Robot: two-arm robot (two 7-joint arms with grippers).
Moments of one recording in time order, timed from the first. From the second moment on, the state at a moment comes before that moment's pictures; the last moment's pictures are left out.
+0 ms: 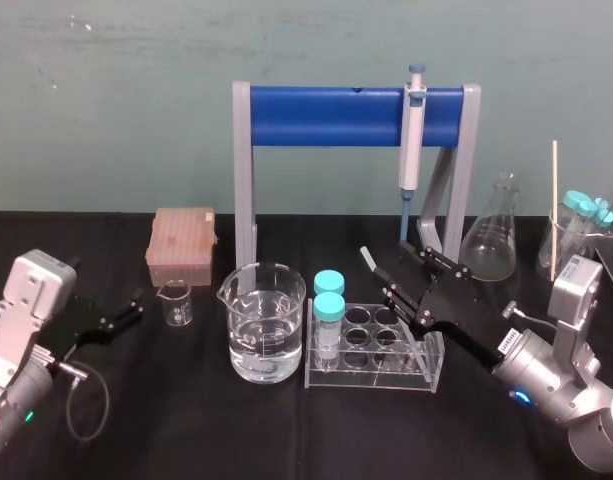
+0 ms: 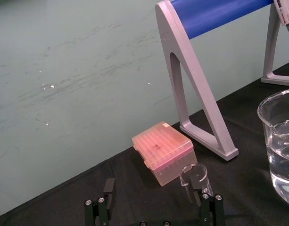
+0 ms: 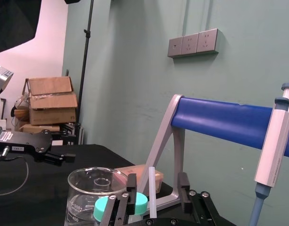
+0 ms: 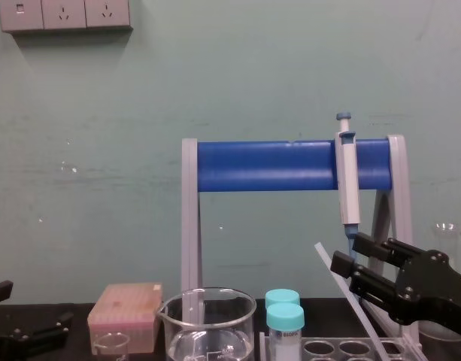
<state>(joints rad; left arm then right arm) -0.20 0.60 0.45 -1.41 -0.25 -0.12 0.03 0.39 0.31 -0.33 -1.00 0.47 -0.58 0.79</state>
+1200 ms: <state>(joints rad) -0.20 0.60 0.45 -1.41 -0.25 -0.12 0.03 0.25 0.35 -0.16 -1.27 0.26 -0.23 0.30</state>
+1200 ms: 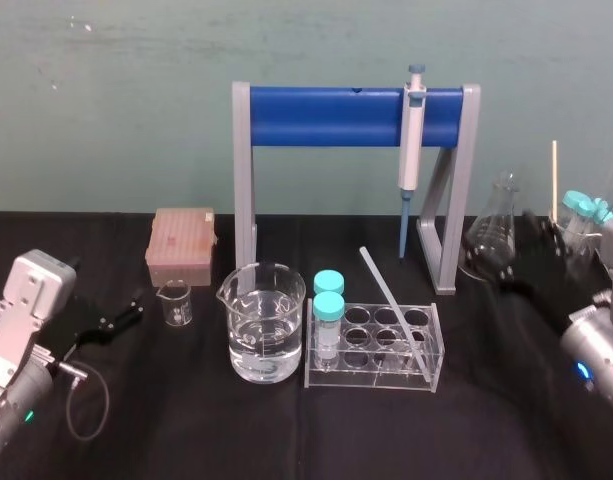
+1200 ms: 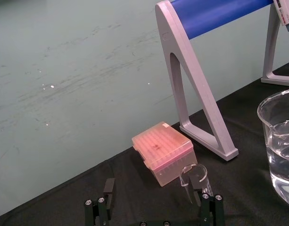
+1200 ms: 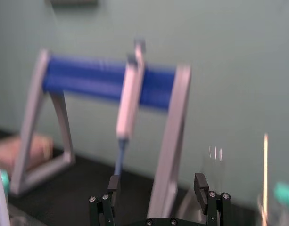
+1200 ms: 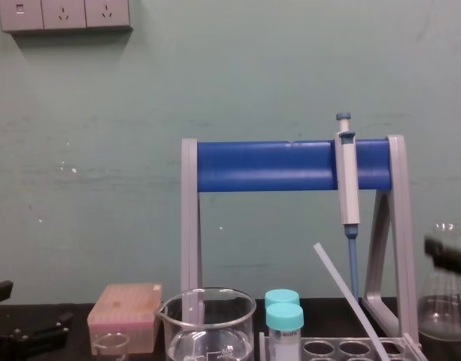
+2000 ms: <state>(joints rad) -0.20 0.60 0.45 -1.41 -0.25 -0.12 0.03 0.22 0.37 -0.17 -1.30 0.24 -0.05 0.33</state>
